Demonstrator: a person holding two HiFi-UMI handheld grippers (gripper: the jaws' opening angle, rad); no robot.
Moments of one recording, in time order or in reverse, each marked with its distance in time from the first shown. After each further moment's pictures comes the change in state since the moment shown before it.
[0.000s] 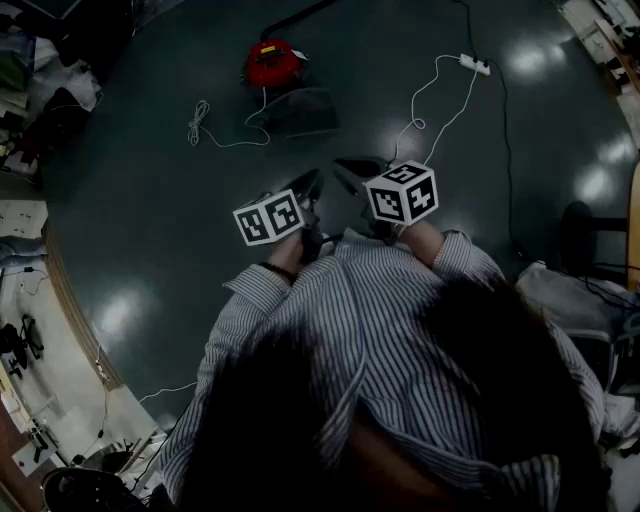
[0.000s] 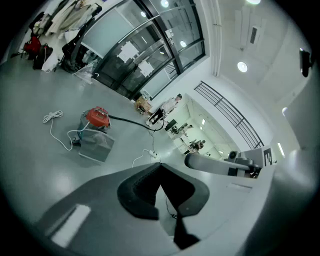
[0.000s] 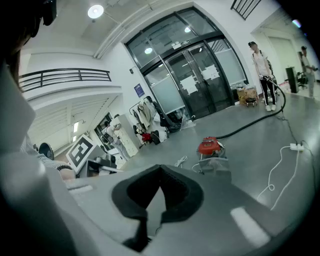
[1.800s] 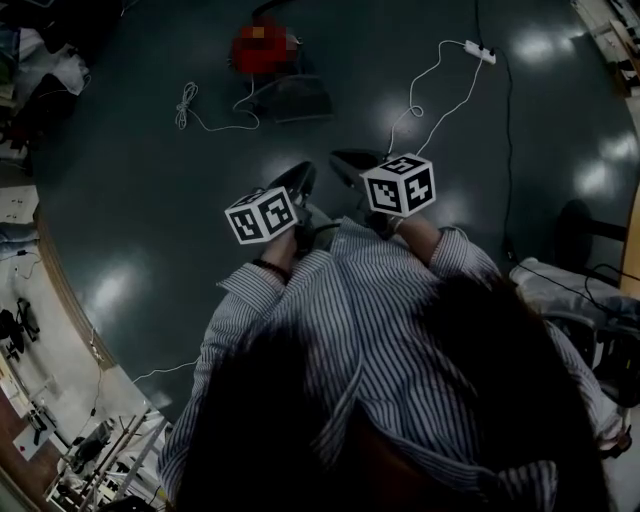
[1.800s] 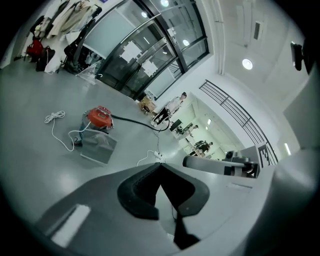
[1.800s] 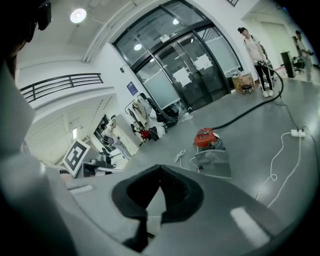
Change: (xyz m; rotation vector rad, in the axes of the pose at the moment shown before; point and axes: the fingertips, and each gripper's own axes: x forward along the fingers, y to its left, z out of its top) left arm 0.057 0.017 0.024 0.006 -0.020 0.087; right arm 0.016 -0.077 0.007 0.099 0.071 0.026
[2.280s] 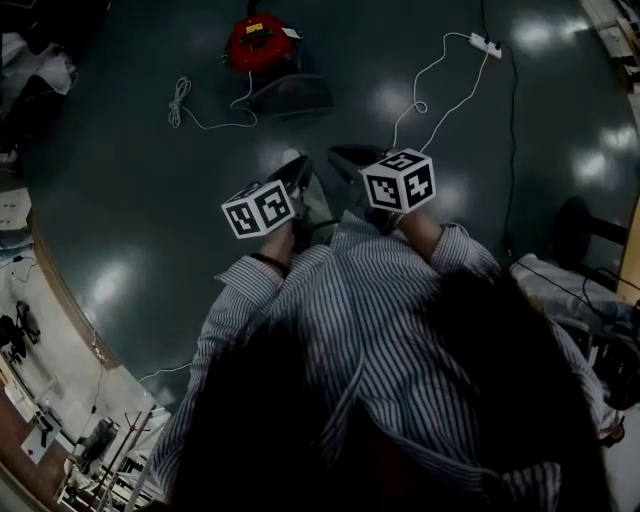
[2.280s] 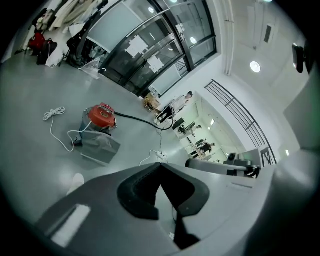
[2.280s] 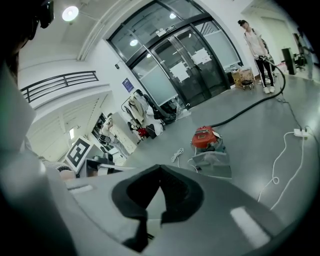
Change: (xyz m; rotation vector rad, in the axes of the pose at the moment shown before) left arm 0.044 0.053 0.039 -0.064 0.044 -0.008; right arm 0.061 -0.037 0.029 0.023 0.045 -0.006
